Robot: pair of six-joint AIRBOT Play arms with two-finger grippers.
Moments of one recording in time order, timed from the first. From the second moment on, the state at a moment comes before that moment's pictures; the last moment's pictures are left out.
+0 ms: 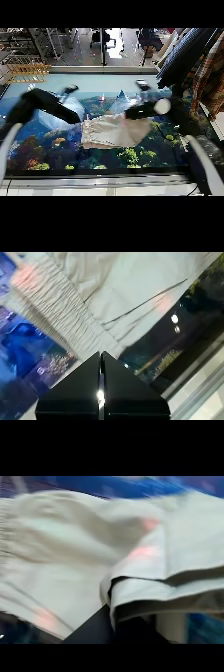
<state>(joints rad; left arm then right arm) -0.14 -1.43 1.48 -2.07 1.36 2.11 0.38 -1.34 1.34 -1.27 0.98 1.55</state>
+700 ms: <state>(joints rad) -0.01 -1.22 1.48 -2.07 1.39 2.04 0.44 -1.53 1.57 -1.27 1.04 1.54</state>
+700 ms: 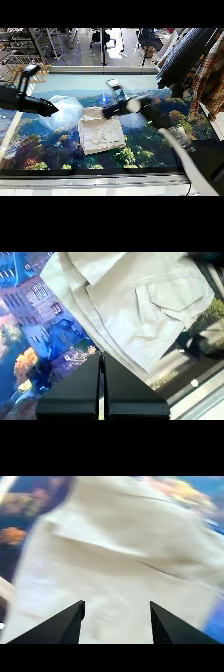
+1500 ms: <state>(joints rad) -0.20 -1.81 1.43 -2.07 1.25 1.96 0.04 -1.94 1.47 -0.58 1.30 1.15</state>
